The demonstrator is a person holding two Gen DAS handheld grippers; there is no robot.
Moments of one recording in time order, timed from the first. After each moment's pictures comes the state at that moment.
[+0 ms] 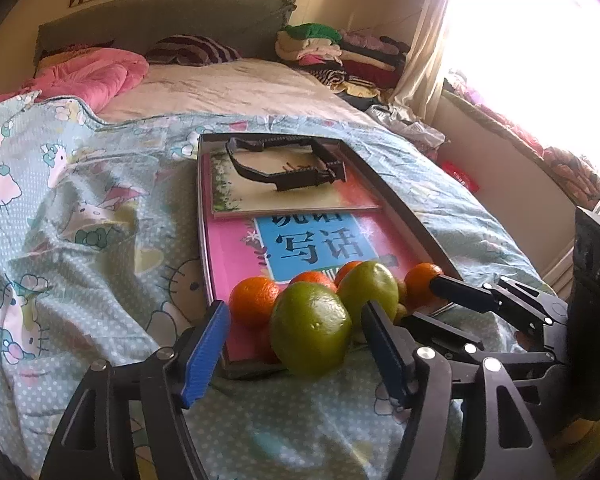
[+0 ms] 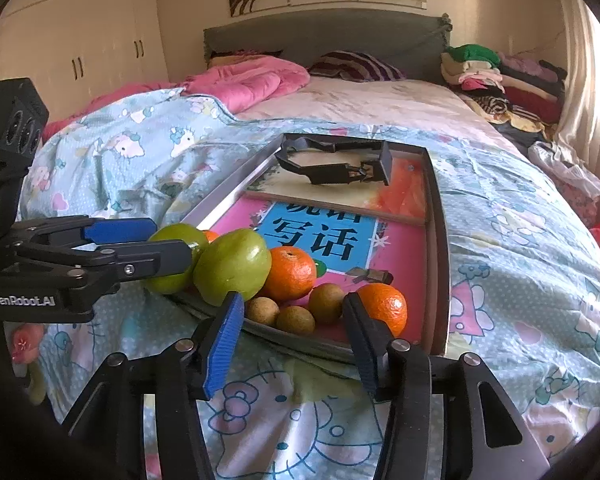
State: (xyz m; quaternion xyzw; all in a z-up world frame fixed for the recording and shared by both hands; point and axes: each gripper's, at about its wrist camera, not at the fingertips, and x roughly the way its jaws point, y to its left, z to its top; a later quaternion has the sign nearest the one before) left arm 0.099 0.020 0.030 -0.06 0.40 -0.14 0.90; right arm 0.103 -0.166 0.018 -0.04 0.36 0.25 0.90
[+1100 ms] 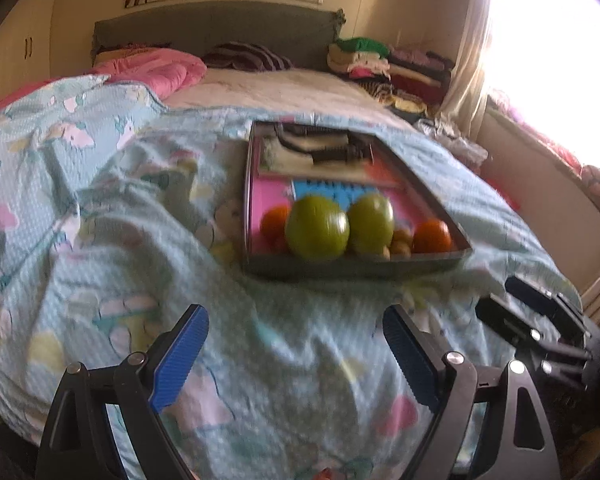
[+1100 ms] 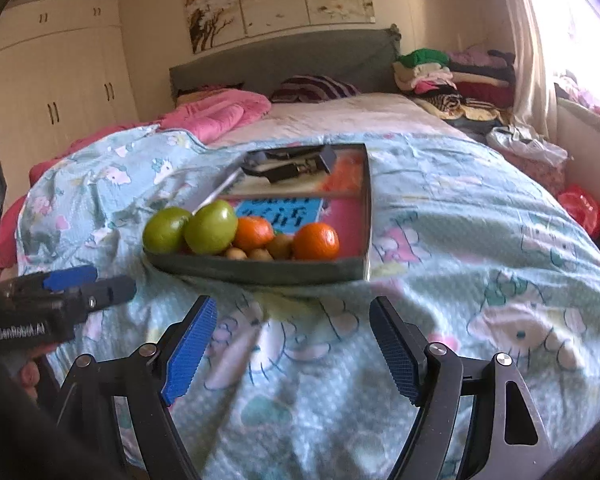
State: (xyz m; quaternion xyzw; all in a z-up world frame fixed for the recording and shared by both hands) left arm 0.015 0.006 0.017 -0.07 0.39 -0.03 0.92; right arm 0.024 -0.224 0.015 0.01 0.32 0.19 0.93
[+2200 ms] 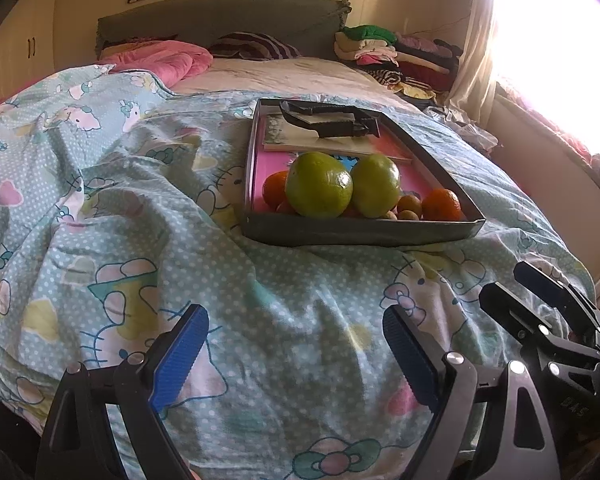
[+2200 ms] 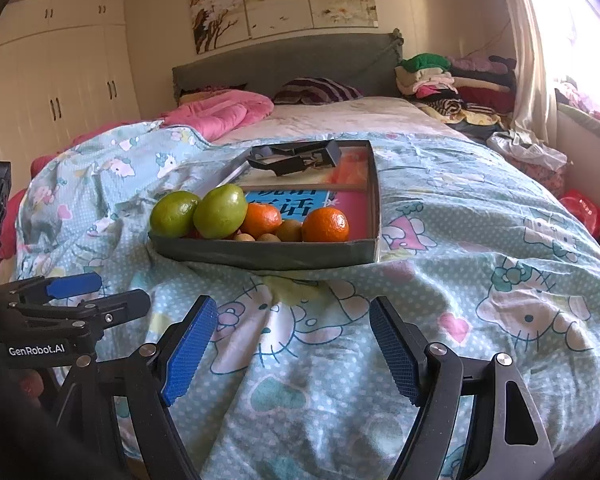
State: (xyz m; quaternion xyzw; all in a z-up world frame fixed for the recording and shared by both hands) left arm 0.007 -0.004 0.001 -0.06 0.41 -0.01 0.91; right arm 0.015 -0.216 0.002 0.01 0.32 0.19 0.93
